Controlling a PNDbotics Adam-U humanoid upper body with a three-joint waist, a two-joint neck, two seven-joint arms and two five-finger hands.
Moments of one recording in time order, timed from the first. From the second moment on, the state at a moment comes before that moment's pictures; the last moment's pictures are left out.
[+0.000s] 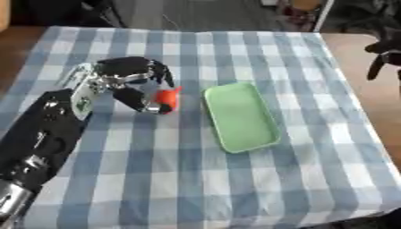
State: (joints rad) left arm -0.83 0.42 -0.23 -0.89 -0.84 -0.75 -0.34; right arm -0.35 -0.38 -0.07 -1.65 -0.08 -0.68 0.31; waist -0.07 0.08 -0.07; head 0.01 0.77
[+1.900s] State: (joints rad) left arm -0.82 0.40 -0.24 -0.85 -1.00 -0.80 -0.27; right arm -0.36 -0.38 -0.07 -1.65 -0.08 -0.68 0.31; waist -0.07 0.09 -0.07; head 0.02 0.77
